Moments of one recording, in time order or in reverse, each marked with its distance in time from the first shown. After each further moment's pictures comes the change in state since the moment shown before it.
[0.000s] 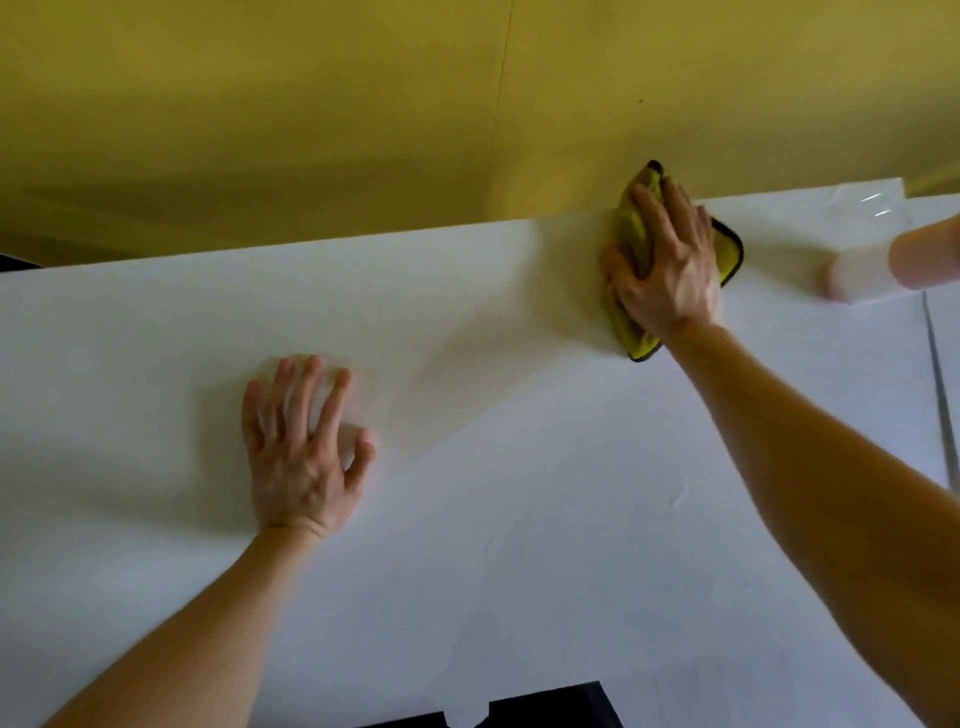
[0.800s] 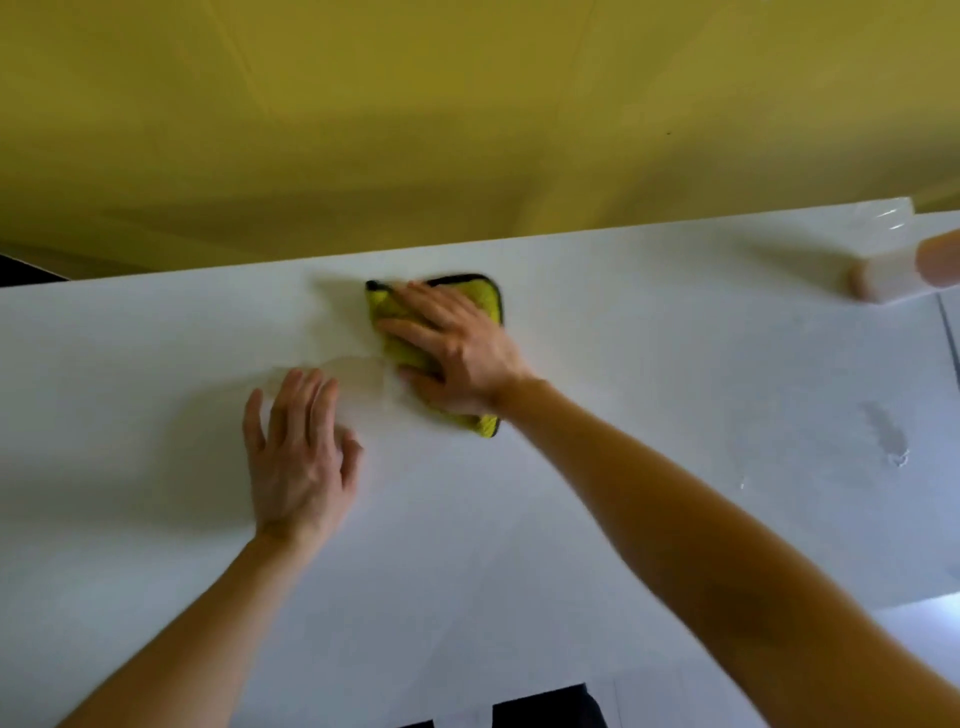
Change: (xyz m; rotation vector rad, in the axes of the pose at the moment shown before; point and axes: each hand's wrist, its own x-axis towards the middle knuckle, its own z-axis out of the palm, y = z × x) left_hand -0.017 -0.091 -0.020 -0.002 0.056 0.007; right_hand -0.068 -0.247 0.090 0.168 -0.221 -0.667
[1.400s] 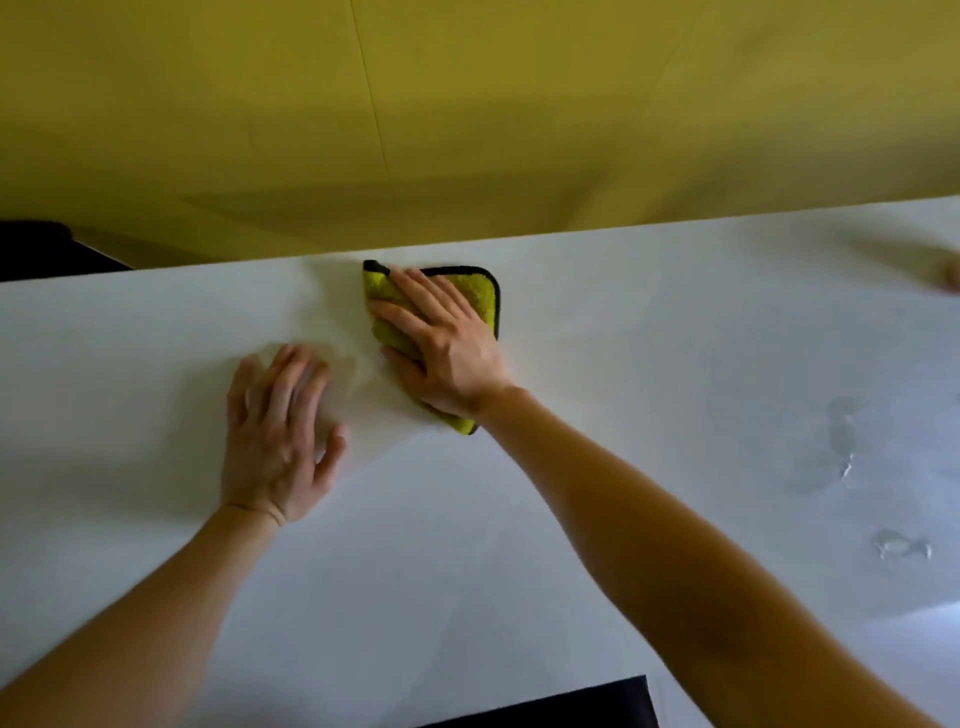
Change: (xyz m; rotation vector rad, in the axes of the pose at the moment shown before) left_hand -0.001 -0.167 -0.018 -0.040 -0.066 0.187; right_hand 0.079 -0.114 0.061 0.039 0.115 0.135
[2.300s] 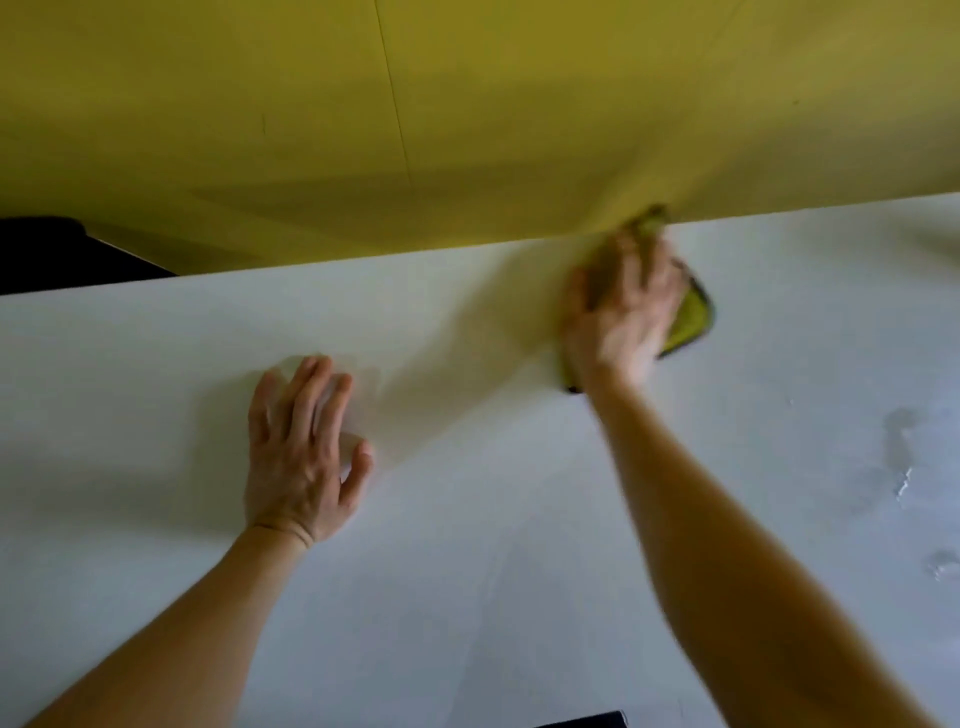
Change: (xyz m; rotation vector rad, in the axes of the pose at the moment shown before) left_hand -0.003 -0.004 -0.002 0.010 -0.030 -0.022; right_hand -0.016 0.080 -0.033 -0.254 0.355 0.771
